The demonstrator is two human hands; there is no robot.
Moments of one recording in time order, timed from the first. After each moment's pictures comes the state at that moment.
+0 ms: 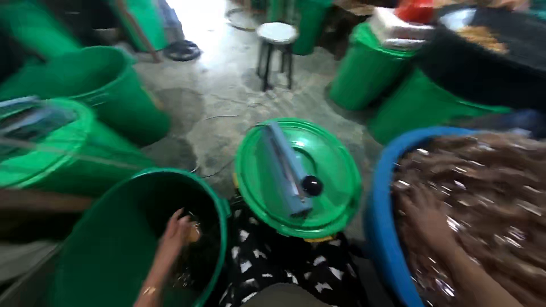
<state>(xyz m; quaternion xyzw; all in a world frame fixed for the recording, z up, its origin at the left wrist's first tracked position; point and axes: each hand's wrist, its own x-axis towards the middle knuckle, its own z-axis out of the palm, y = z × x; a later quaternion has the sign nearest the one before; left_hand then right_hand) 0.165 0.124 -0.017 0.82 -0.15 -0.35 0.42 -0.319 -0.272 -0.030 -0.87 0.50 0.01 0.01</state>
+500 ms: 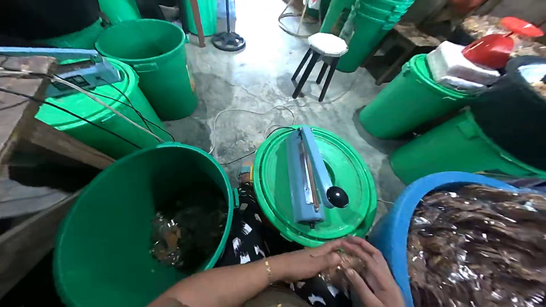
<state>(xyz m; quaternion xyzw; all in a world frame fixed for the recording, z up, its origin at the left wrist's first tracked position) -0.010 -0.016 0.007 0.34 -0.48 -0.66 0.47 -0.200 -0.091 0.041 -0.78 0.27 -0.24 0.51</state>
